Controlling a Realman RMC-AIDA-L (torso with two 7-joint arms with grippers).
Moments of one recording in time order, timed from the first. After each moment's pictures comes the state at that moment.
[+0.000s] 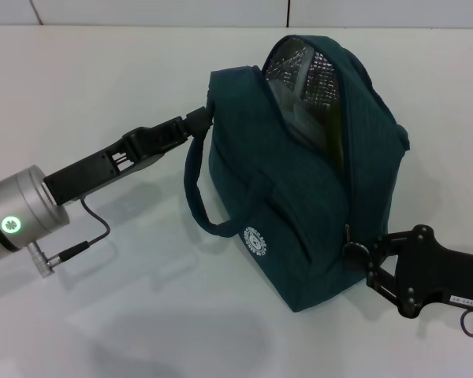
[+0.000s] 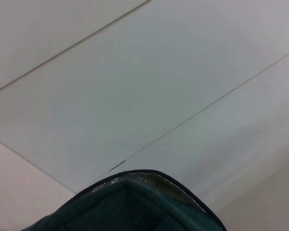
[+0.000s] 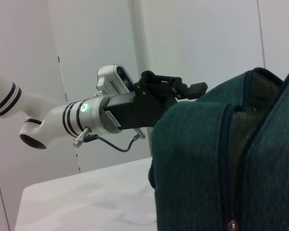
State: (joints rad) left arm -0.42 -2.09 0.75 0.36 1.51 1.64 -1.79; right arm 0.36 2.01 -1.41 -0.39 -1.25 -1.47 0.85
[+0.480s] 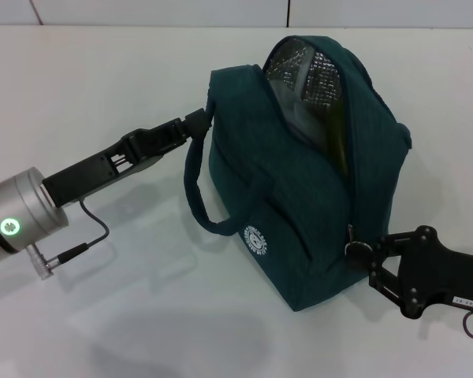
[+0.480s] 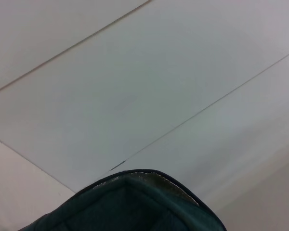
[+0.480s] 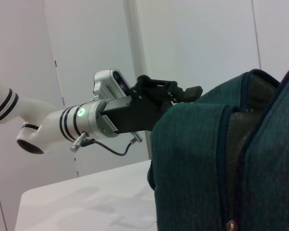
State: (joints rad) left arm -0.41 -2.09 0.75 0.36 1.51 1.64 -1.79; right arm 0.35 2.01 -1.40 -0.39 -1.24 -1.48 0.86
